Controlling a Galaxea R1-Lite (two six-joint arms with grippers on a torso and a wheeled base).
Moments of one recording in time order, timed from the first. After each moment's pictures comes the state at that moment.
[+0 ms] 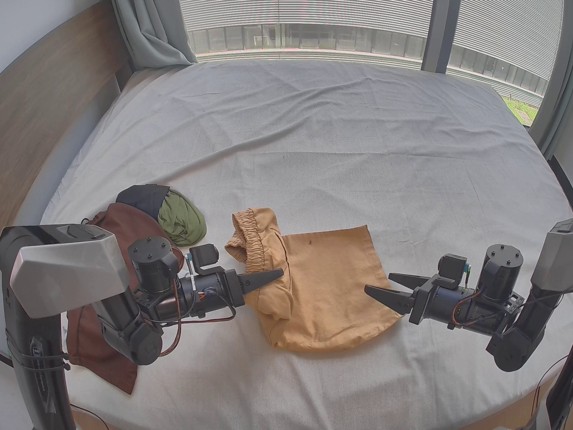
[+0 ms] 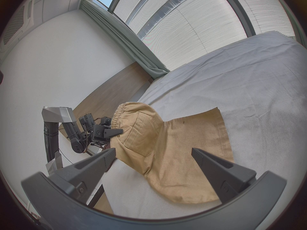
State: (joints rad) left arm -0.39 2.27 -0.64 -1.55 -0.73 -0.67; right arm 0.38 2.03 -0.30 -1.54 0.46 0.36
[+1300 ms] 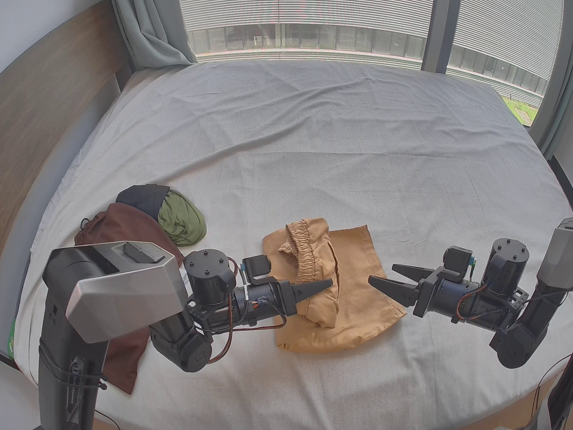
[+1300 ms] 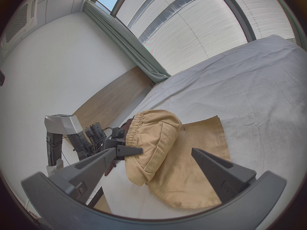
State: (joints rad) left arm -0.55 2.44 -0.86 -1.55 -0.67 -0.74; right arm 0.37 2.00 -0.31 -1.54 0.47 0.36
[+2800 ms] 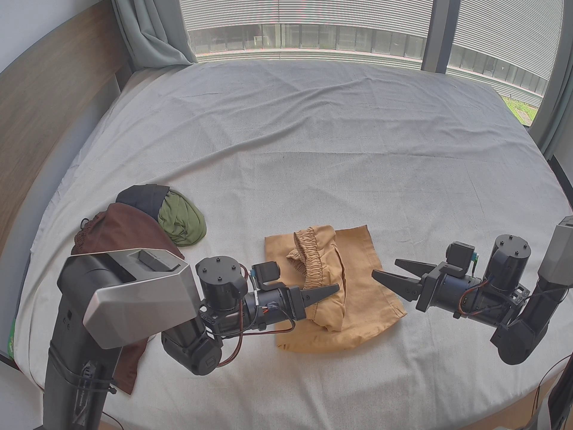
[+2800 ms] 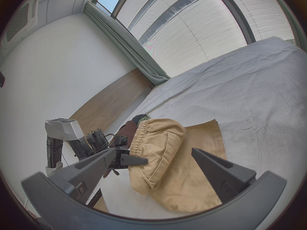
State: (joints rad) left arm -0.58 2.49 -0.91 -1.54 -0.64 -0.74; right arm 0.35 2.00 -0.33 -1.54 0.48 0.36
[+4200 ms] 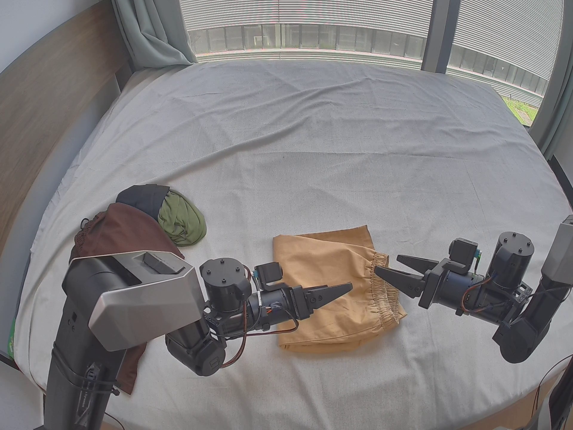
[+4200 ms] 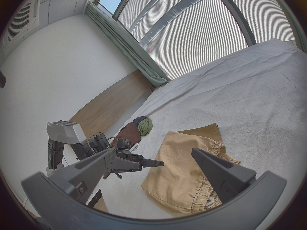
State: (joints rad) left arm -0.59 2.51 -0.93 -1.55 -0.62 -0.76; right arm 0.34 1.98 -0.33 -1.54 0.49 0.36
